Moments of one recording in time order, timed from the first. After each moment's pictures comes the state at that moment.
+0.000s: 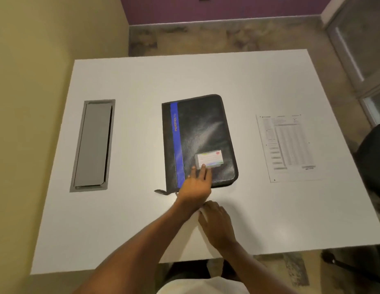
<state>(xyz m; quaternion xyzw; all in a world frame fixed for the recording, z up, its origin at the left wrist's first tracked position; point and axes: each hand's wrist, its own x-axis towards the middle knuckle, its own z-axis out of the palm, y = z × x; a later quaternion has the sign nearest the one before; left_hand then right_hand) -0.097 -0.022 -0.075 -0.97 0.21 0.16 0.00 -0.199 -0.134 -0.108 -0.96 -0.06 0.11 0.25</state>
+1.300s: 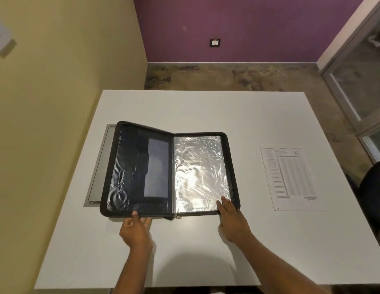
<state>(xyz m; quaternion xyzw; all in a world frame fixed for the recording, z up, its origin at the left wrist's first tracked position) -0.160 0.121 -0.075 -0.43 -0.58 -0.14 -0.68 -0.118 -0.173 -0.101 -0.96 -0.10 0.27 0.07</state>
